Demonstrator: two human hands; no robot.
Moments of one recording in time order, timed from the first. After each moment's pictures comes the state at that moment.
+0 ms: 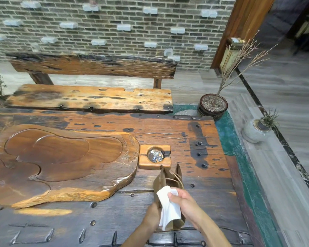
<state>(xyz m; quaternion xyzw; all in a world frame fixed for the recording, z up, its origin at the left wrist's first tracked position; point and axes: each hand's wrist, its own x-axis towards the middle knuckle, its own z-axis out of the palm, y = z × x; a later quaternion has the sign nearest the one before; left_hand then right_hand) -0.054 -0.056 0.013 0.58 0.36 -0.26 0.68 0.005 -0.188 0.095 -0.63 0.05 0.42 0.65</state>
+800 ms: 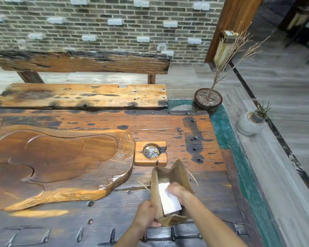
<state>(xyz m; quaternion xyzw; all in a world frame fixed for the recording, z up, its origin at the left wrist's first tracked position) -0.058 -0.051 0.047 0.64 0.39 -0.28 0.60 0.058 -0.165 0.011 -0.79 0.17 0.46 0.37</state>
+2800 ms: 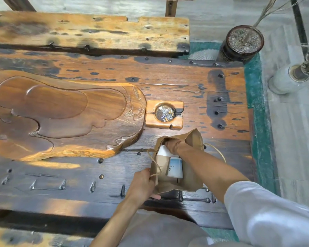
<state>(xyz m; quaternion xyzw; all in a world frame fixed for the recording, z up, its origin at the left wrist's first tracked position) -0.036 -0.009 0.101 0.70 0.38 -0.35 0.50 0.130 -0.103 -0.068 -0.86 -0.11 0.48 0.08</state>
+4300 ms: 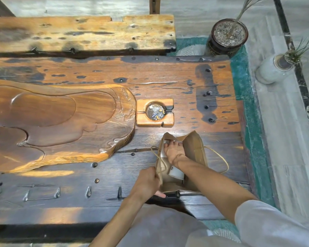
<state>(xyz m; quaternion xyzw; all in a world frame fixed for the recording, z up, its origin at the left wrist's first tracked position) -0.020 -0.031 0.103 0.71 0.30 -0.40 0.49 0.087 -0.130 -0.058 -0.88 -0.26 0.38 -0.15</state>
